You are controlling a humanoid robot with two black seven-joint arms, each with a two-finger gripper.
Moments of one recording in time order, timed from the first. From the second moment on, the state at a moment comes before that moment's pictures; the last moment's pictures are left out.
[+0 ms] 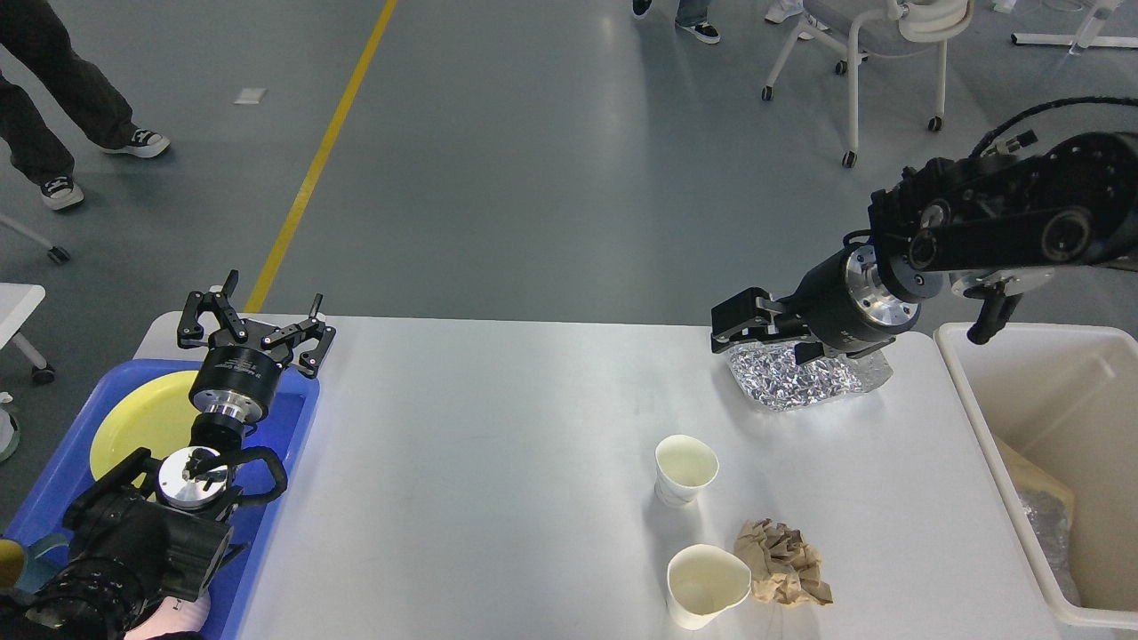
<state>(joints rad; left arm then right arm) -0.61 0.14 -1.17 -0.32 -0.24 -0.66 -0.11 1.94 -0.33 -1.13 1.35 -0.14 0.34 0.07</state>
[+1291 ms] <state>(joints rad) -0.61 0.14 -1.17 -0.32 -0.24 -0.66 -0.11 0.90 -0.19 -0.61 0.30 0.22 0.15 0.04</state>
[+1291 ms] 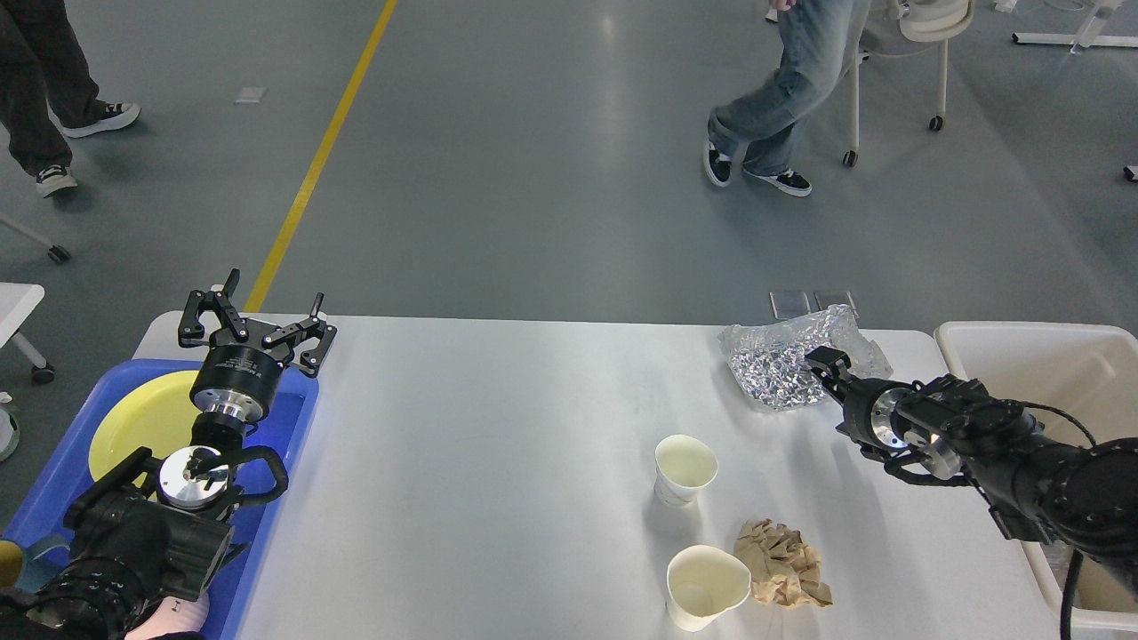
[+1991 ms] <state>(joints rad) -0.61 0.14 -1.17 -0.32 -0.24 -0.66 -0.11 0.85 -0.15 -0.48 0.26 0.23 0.09 0.04</state>
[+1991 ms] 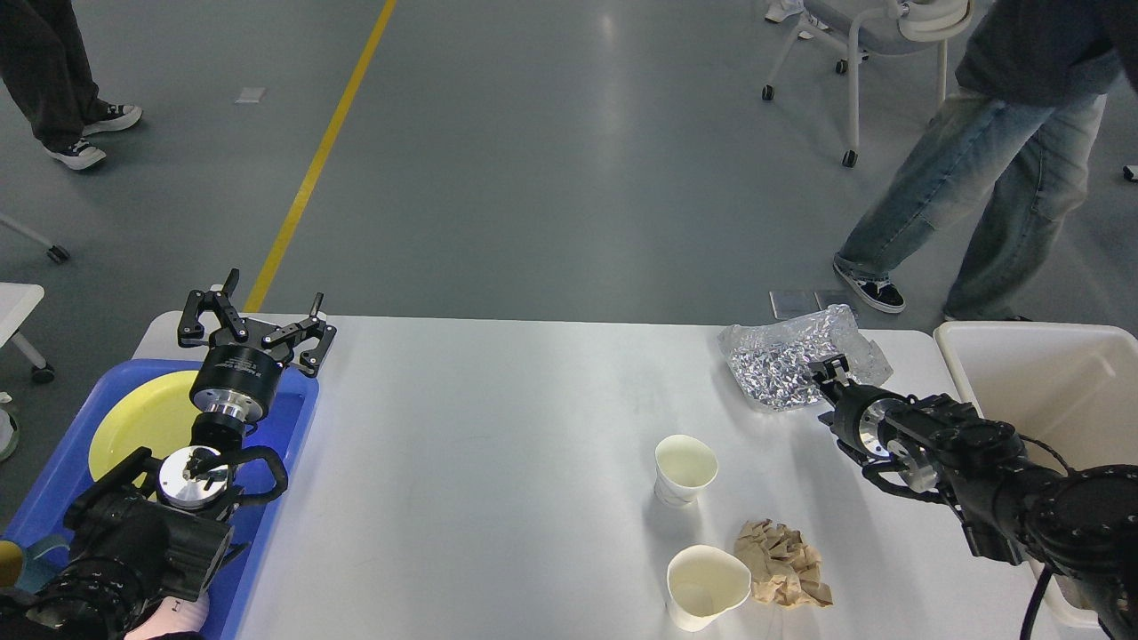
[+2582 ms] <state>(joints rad) -0.61 0.14 -1.17 -0.32 -0.24 -0.66 -0.11 0.85 -0.13 -0.46 0.26 0.23 0.05 0.04</state>
